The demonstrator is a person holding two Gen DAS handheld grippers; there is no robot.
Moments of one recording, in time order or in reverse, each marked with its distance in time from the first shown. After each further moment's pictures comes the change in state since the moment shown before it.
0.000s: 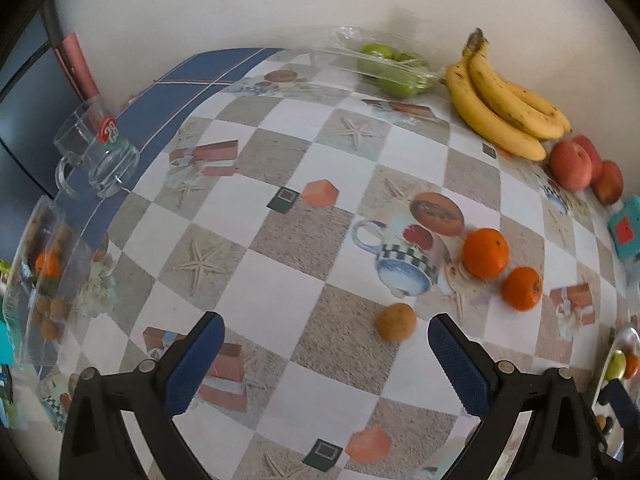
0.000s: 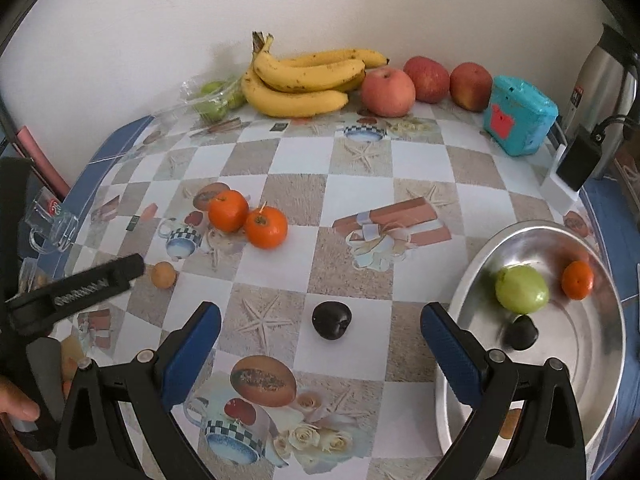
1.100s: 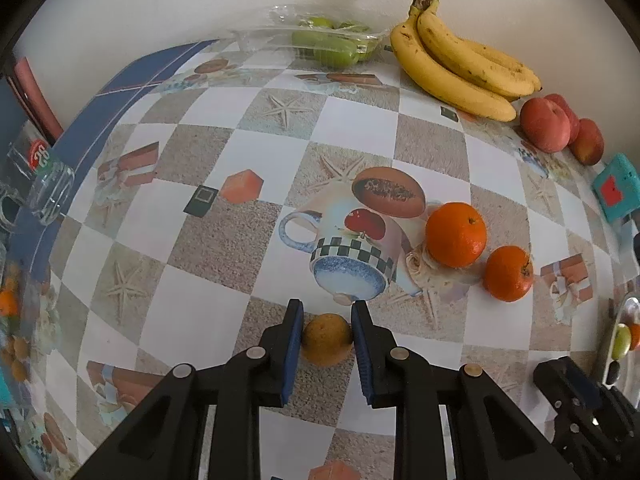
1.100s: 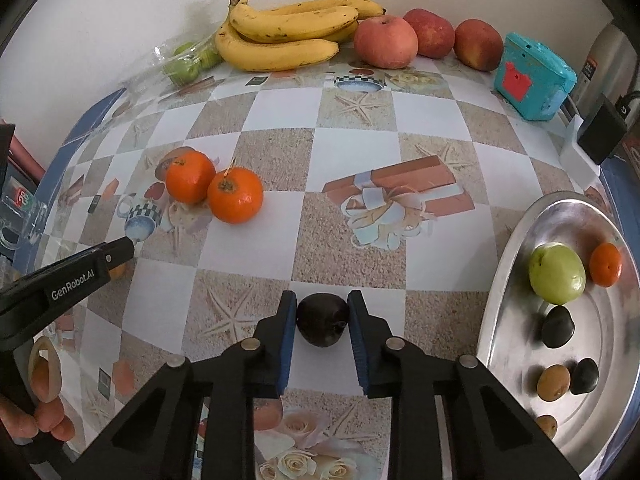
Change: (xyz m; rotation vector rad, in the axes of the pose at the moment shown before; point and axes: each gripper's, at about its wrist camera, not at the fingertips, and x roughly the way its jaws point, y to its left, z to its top) left arm 0.036 -0.035 0.003 0.120 0.042 -0.107; right arm 0.049 -0.001 -0.003 0.021 0.108 -0.043
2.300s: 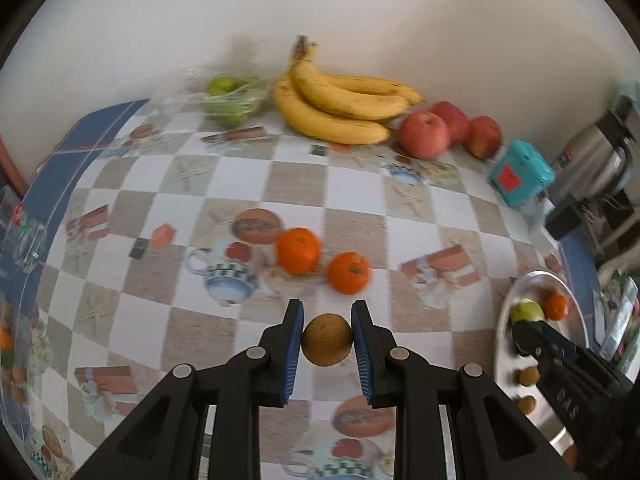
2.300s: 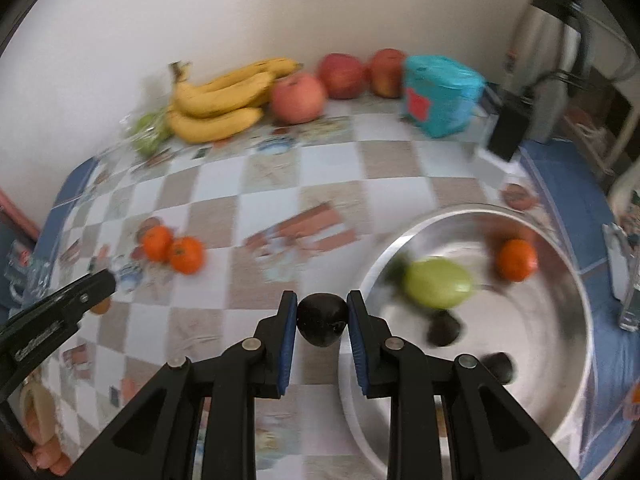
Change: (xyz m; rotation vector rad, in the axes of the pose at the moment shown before) left arm -0.078 -0.075 -0.009 0.153 -0.085 -0.183; right arm -0.066 -0.069 0.003 0.150 -0.107 -0.056
